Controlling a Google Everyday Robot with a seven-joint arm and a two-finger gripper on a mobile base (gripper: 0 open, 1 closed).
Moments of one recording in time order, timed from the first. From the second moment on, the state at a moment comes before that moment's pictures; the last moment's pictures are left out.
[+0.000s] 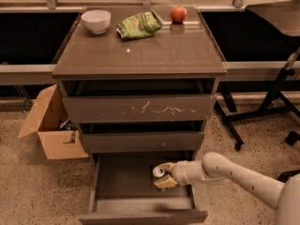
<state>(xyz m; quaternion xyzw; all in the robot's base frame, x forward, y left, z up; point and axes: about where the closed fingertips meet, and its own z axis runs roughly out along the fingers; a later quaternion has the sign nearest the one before) 0.545 -0.061 0.365 -0.53 0.70 0.31 0.36</state>
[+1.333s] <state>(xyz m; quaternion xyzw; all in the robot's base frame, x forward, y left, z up) 0.591 -0.077 0.277 -0.51 0.74 0.31 0.32</state>
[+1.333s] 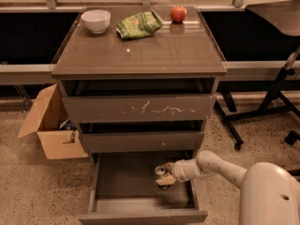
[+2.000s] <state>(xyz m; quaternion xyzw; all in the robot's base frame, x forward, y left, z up) 0.604 -0.083 0.219 -0.50 0.76 0.29 0.28</state>
